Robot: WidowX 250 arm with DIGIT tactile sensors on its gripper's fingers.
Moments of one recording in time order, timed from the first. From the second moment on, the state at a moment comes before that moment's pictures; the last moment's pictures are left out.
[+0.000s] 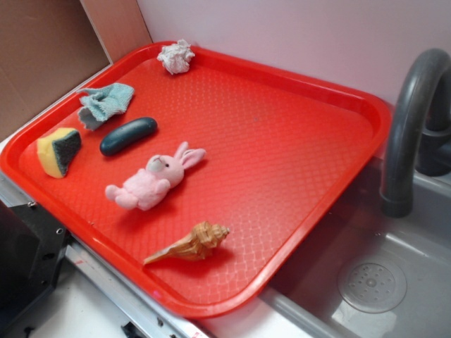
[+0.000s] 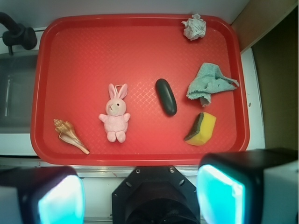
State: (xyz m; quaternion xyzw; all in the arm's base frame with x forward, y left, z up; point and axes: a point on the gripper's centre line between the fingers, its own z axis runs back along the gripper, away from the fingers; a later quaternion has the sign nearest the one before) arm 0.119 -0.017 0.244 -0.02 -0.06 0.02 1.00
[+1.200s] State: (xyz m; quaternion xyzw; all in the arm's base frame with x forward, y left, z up) arm 0.112 0.039 0.170 0.03 -0.10 0.18 0.98
